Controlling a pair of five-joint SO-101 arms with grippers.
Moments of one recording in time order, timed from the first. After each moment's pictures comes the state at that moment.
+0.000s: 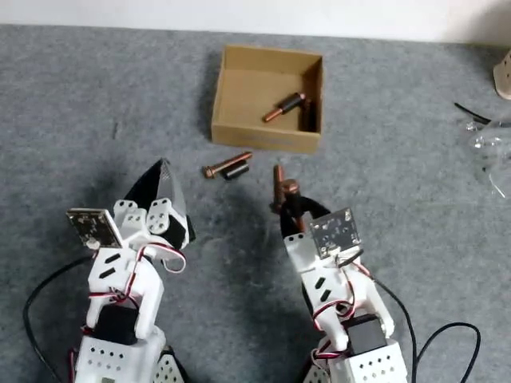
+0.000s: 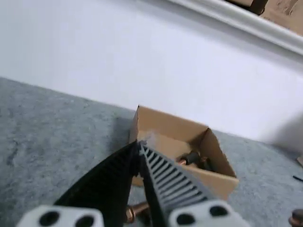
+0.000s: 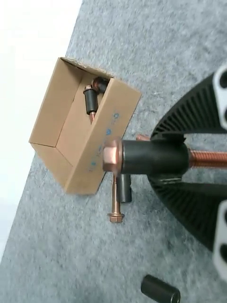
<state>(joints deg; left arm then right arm) 4.6 -103.3 96.1 17.9 23.3 -21.6 -104.4 95.7 32.3 10.3</state>
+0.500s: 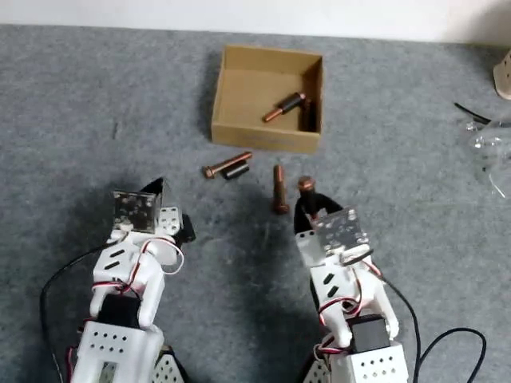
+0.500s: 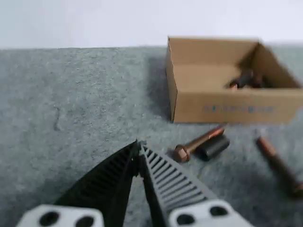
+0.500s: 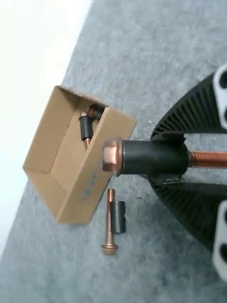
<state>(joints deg) 1.6 -87.3 95.9 18.1 3.8 -16.8 -104.4 95.7 32.3 17.8</state>
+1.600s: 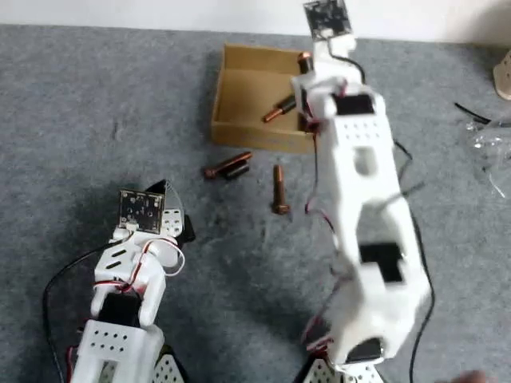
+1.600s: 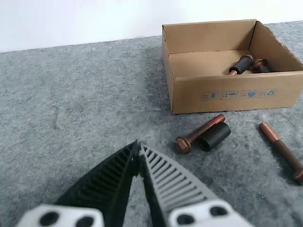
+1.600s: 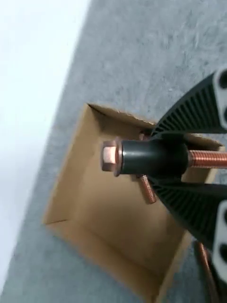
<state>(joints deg) 2.2 -85.9 95.9 18.4 1.4 -12.2 21.1 -24.8 49.3 12.6</state>
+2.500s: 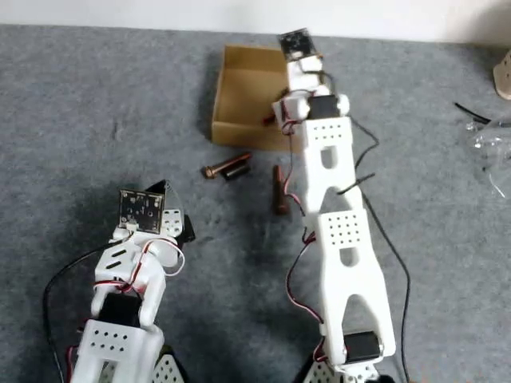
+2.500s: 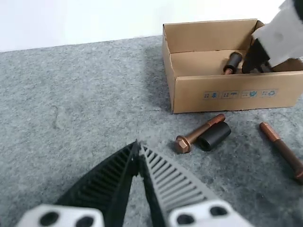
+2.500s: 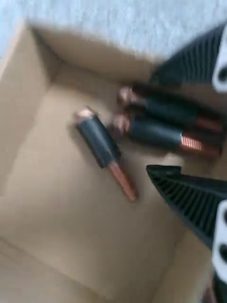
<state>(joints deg) 2.2 -85.8 95.9 18.4 1.4 -13.3 75.6 -94.5 79.1 12.8</state>
